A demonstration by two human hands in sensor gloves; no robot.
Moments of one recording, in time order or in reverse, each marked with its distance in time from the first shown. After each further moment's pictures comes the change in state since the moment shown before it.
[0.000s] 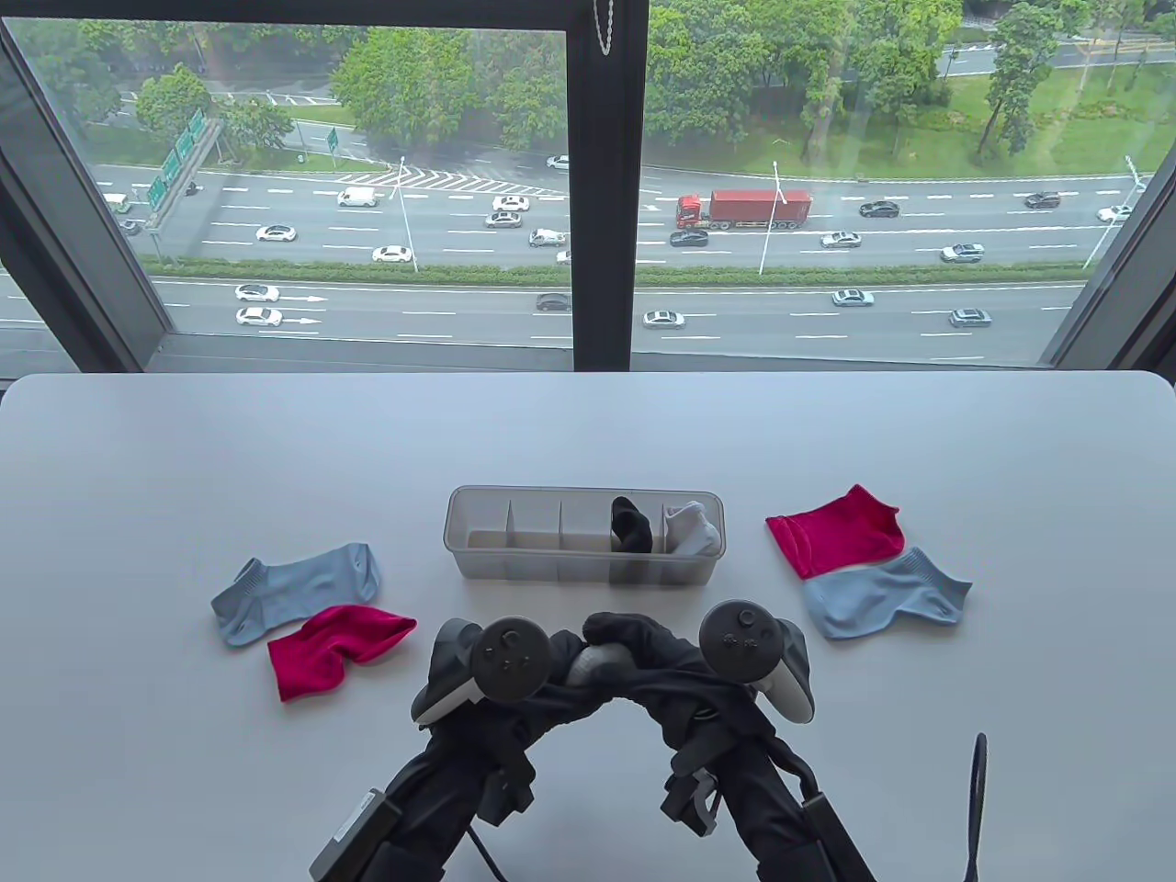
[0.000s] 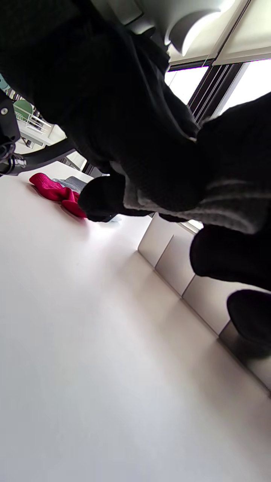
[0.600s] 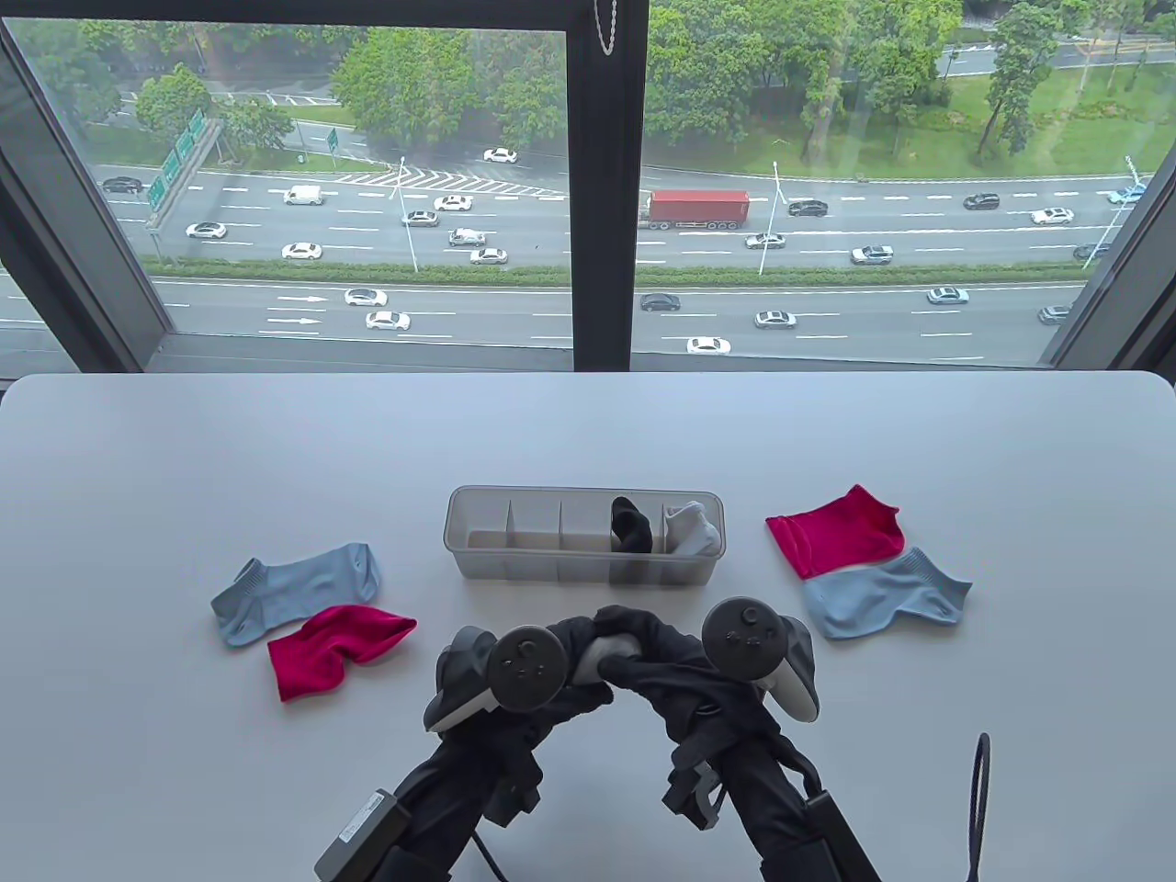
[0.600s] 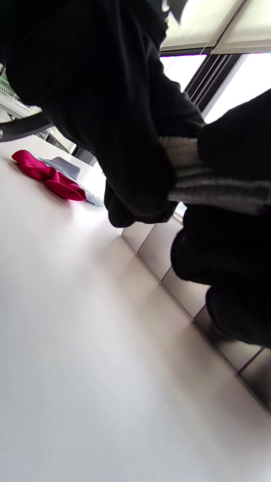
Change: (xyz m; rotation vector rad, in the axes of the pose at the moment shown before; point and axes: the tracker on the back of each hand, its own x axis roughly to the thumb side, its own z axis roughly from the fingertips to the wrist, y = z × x) left_hand 0.009 -0.006 -0.004 -0.078 0.026 -0.085; right_hand -0.005 -0.008 0.002 -0.089 0.062 0.080
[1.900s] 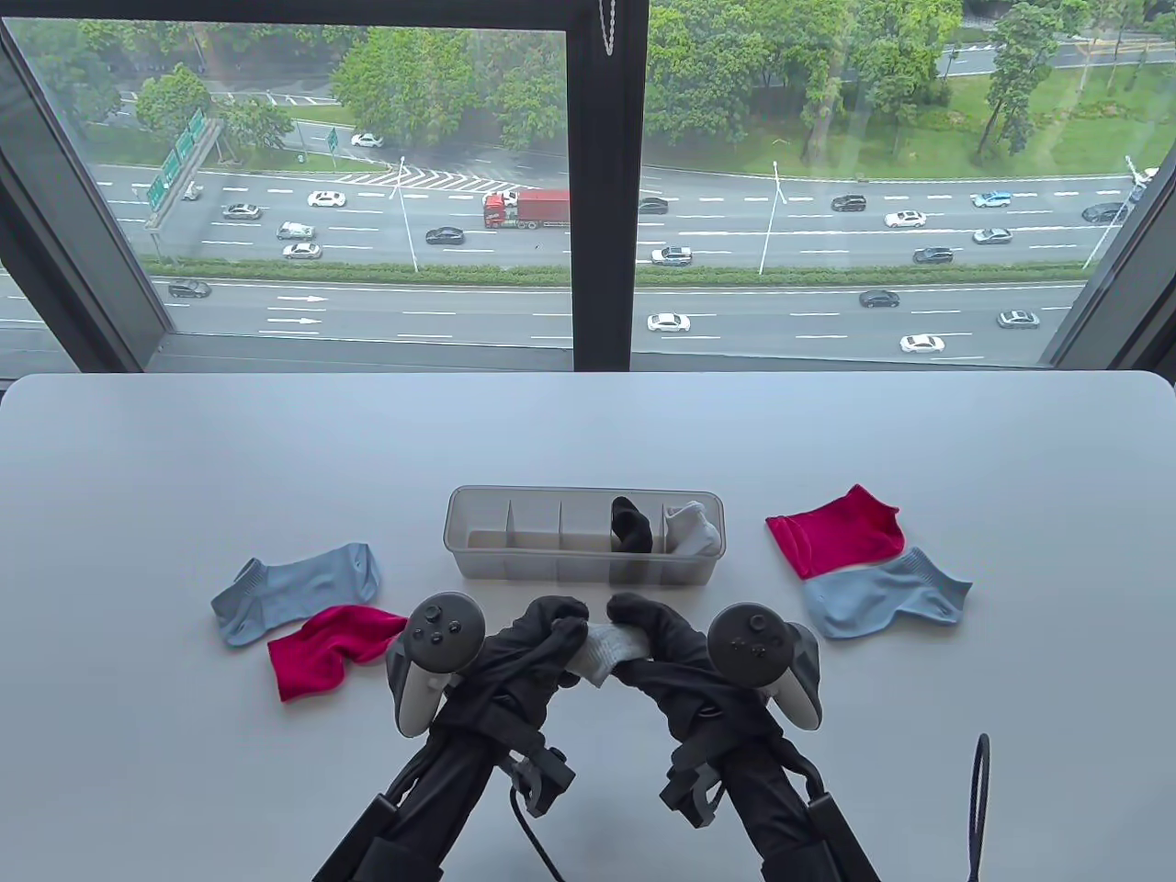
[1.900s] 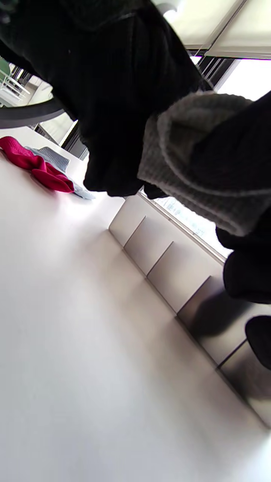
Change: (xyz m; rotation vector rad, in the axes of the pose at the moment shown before) left_hand -0.024 0.008 0.006 0.190 0.073 0.594; right_hand 0.007 0.001 0.001 0.016 -0.059 0.118
